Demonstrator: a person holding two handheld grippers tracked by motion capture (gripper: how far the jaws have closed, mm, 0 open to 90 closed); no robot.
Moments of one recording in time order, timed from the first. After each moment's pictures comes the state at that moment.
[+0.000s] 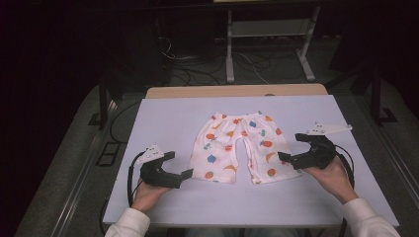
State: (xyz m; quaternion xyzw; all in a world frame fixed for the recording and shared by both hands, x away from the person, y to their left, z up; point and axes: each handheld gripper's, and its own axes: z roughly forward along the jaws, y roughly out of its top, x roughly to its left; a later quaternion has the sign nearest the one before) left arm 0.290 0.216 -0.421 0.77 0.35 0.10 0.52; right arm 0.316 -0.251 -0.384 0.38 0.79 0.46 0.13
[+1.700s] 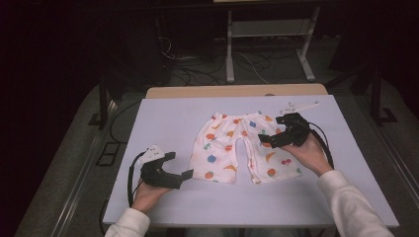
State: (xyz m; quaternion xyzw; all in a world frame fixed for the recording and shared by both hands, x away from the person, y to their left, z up) left arm 0.289 0.216 -0.421 0.77 0.35 0.10 0.52; right arm 0.379 -0.204 -0.373 0.36 0.81 0.43 0.13
